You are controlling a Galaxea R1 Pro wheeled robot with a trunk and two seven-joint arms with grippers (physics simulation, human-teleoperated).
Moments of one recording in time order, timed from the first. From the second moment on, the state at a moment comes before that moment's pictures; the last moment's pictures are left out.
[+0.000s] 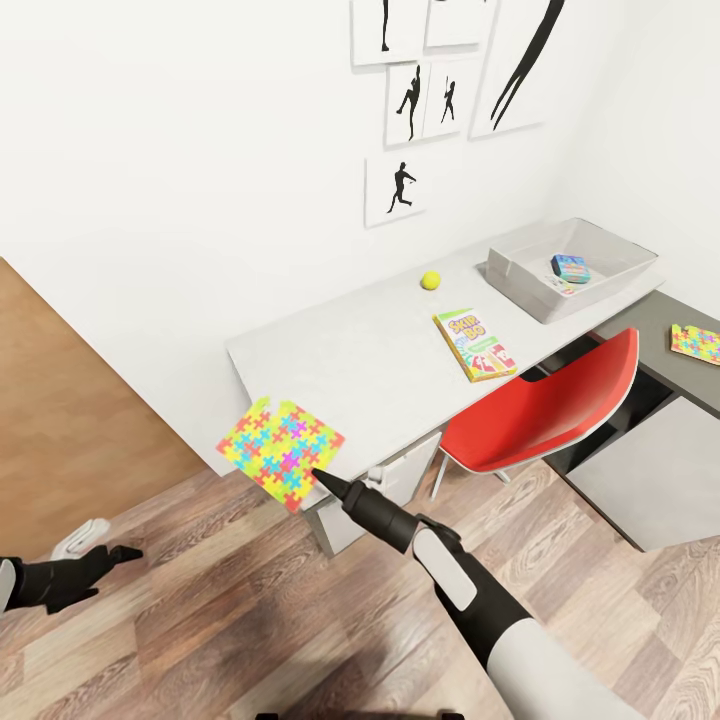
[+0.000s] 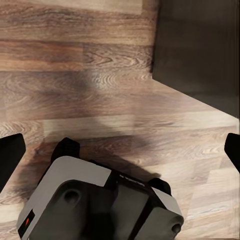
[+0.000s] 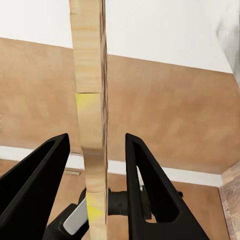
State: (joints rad) left arm -0.60 0.41 0.58 -0.71 0.00 0.99 -0.59; right arm -0.65 0.10 0.44 -0.80 -1.07 0.34 0.76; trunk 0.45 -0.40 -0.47
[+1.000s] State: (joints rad) left arm -0.61 0.44 0.58 -0.71 0.00 1.00 -0.61; right arm -0.58 0.06 0.44 -1.05 -1.05 0.45 0.68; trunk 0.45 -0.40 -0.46
